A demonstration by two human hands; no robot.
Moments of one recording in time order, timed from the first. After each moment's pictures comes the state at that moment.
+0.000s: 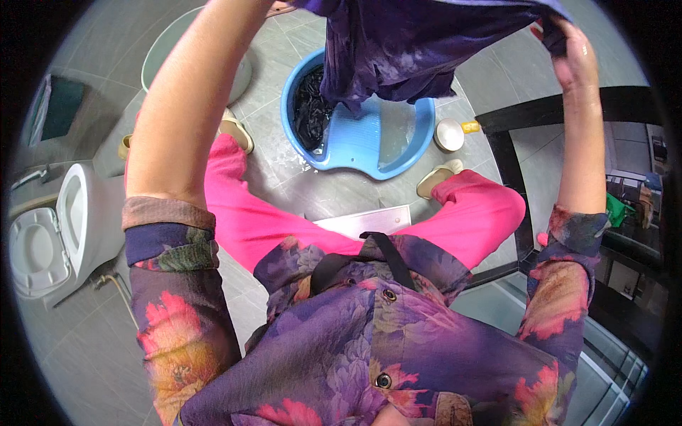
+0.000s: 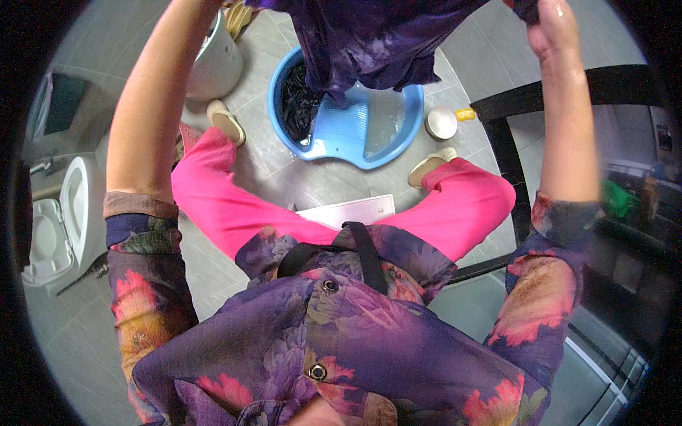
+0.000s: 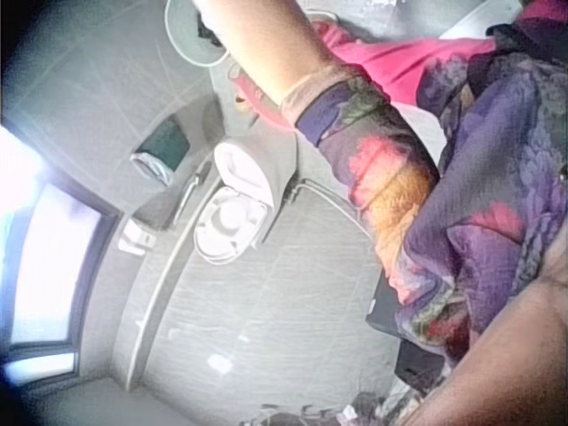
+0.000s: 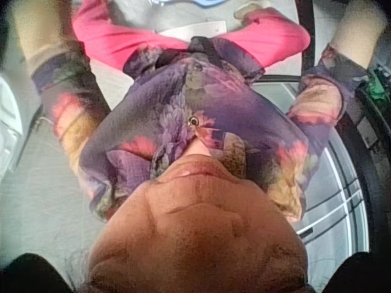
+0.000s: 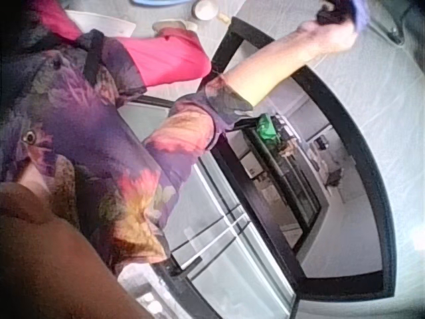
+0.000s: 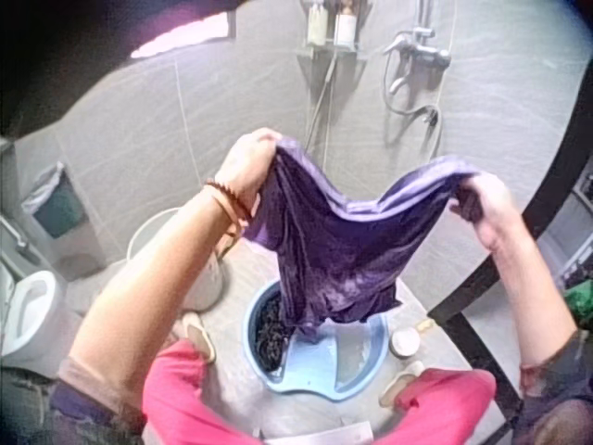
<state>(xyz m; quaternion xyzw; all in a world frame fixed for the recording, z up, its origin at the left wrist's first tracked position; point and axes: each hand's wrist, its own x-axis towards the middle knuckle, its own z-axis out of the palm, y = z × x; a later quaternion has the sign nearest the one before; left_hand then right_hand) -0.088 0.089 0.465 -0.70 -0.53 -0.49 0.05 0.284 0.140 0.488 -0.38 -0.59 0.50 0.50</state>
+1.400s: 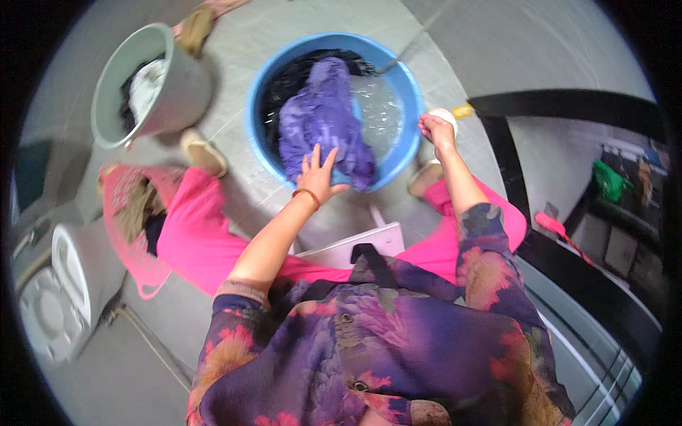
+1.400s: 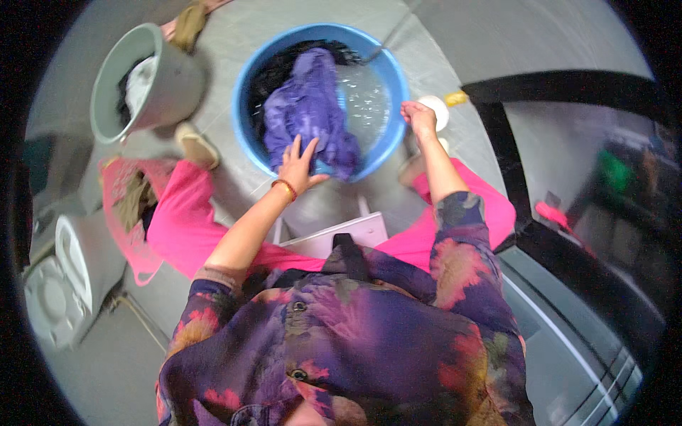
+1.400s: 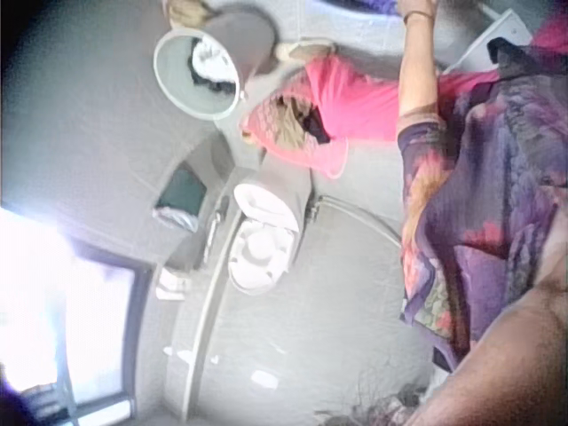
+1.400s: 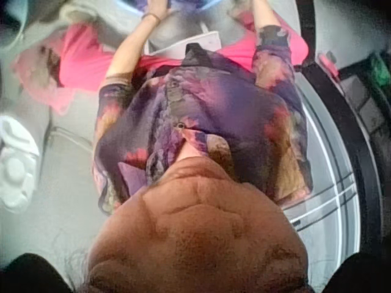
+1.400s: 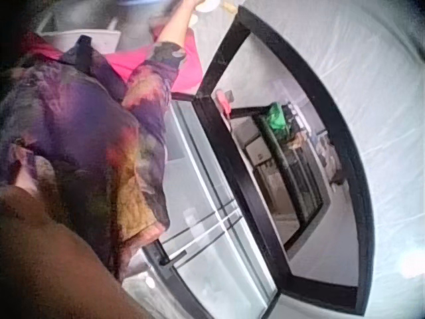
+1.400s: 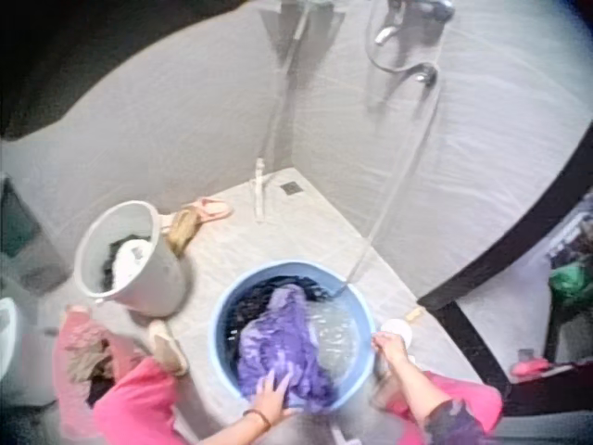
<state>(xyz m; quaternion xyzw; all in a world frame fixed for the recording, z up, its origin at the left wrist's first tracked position) 0.051 -0.092 0.107 -0.62 -0.70 -0.03 -0.36 0.326 0.090 0.088 -0.67 -0.40 0.57 0.28</state>
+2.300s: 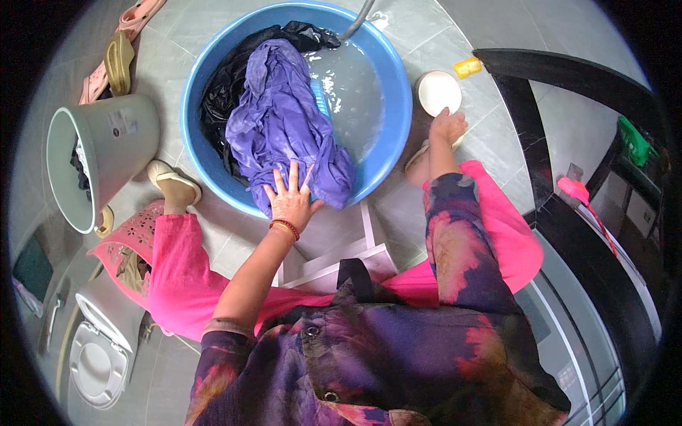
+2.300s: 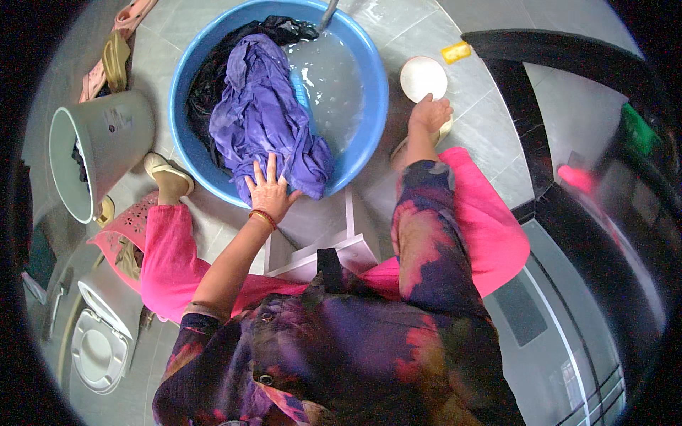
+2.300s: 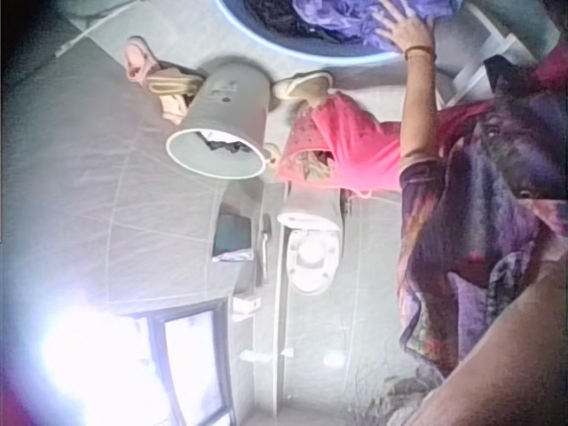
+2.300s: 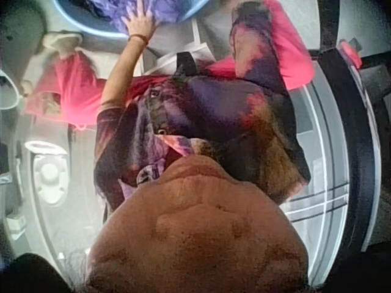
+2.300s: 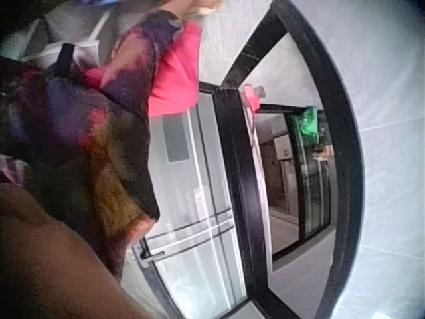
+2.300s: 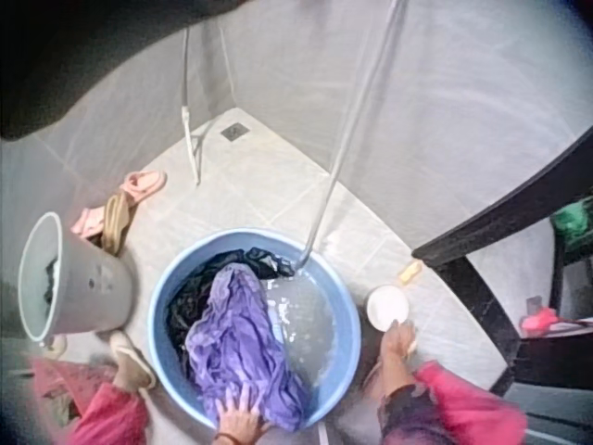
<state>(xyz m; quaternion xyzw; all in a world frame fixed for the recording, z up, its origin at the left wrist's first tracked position) 0.063 -0.071 0.060 -0.69 -0.66 0.17 -0.27 0.389 0.101 -0.081 -0.93 -0.35 0.10 0.02</state>
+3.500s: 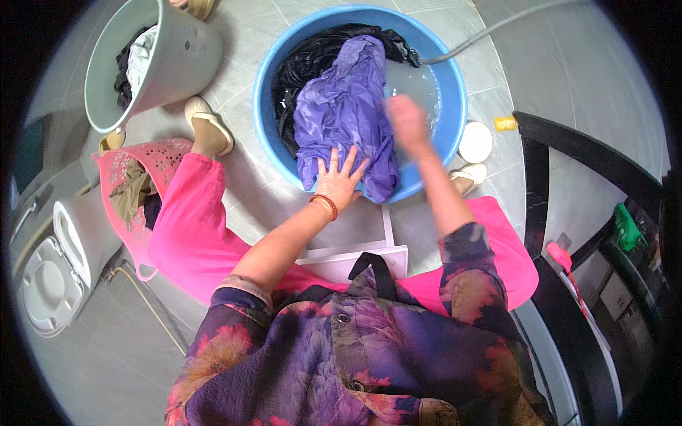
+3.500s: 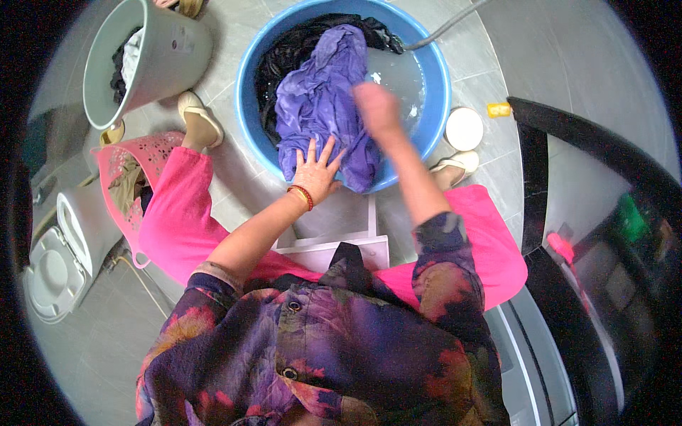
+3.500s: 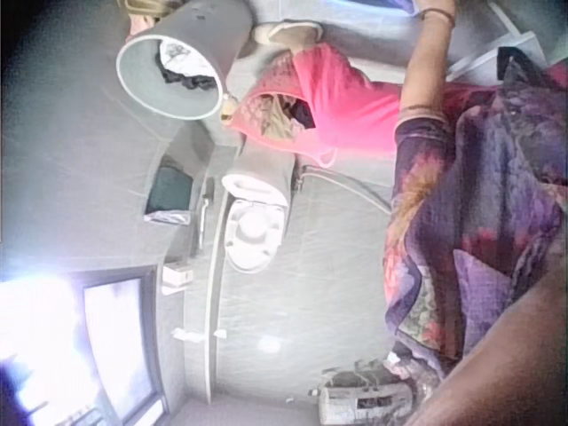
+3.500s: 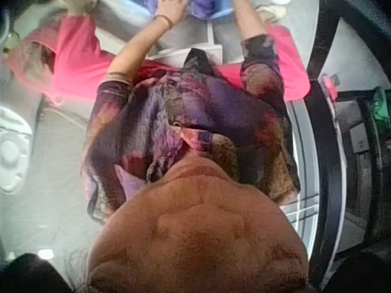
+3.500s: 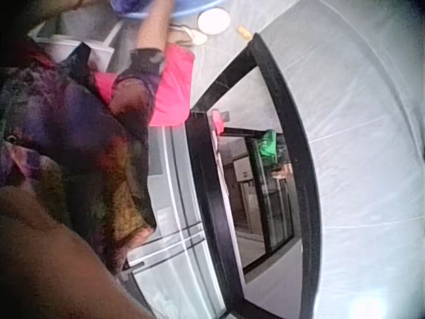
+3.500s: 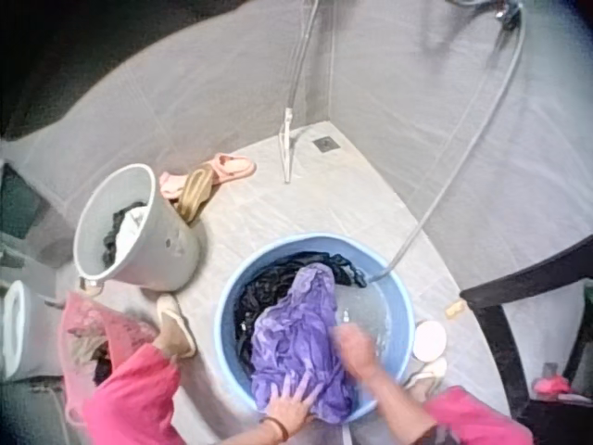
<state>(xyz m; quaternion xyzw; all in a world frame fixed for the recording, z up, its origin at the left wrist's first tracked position) 0.064 -0.070 0.073 -0.70 -0.63 0.11 -0.31 0.189 0.102 0.034 -0.35 -0.80 0.31 0.37</state>
